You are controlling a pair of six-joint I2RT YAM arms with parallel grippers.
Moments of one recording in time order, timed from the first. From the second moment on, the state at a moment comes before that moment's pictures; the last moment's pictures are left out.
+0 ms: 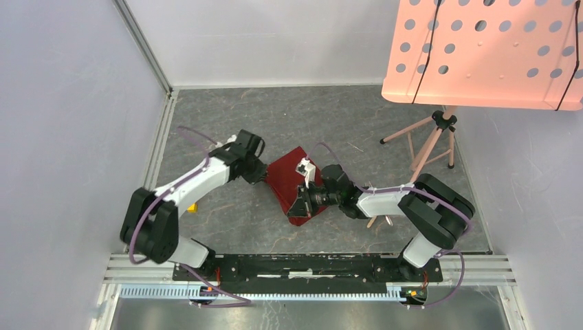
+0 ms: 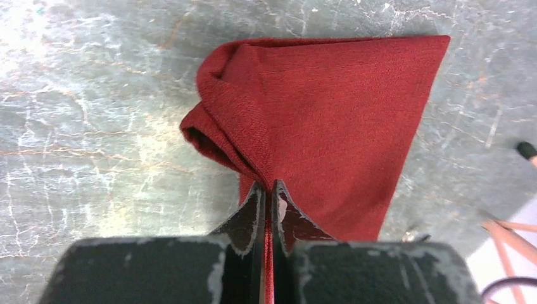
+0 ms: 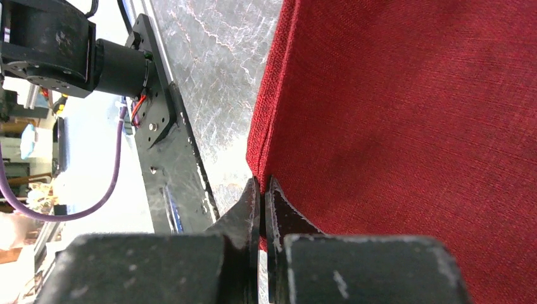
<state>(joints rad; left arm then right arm) -0.45 1.38 0.87 -0.50 -0.08 -1.18 0.86 1.63 0.60 0.51 -0.57 0.50</state>
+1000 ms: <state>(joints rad) -0.69 2.08 1.62 -0.94 -0.34 -1.02 0.69 1.62 0.52 0.44 -0.59 0.32</state>
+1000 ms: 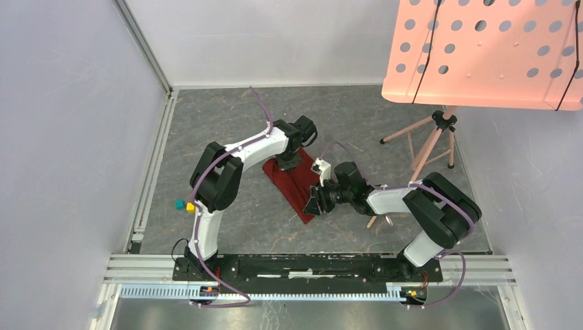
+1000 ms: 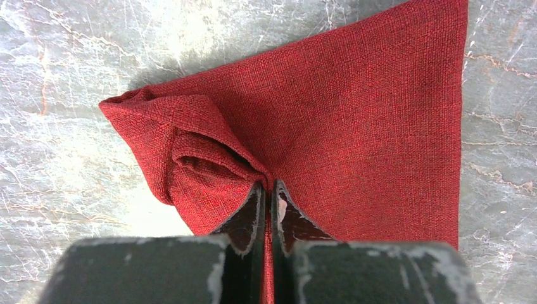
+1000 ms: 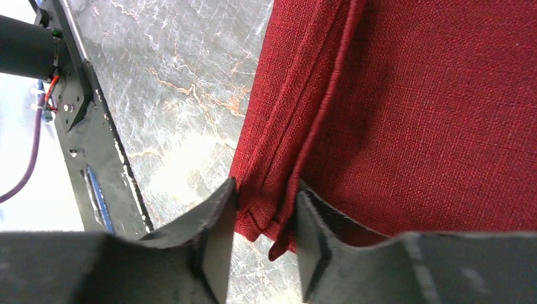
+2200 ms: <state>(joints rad) -0.61 1.75 1.40 -0.69 -0.11 -0.76 0.70 1.58 0.59 0.28 -0.27 0.22</state>
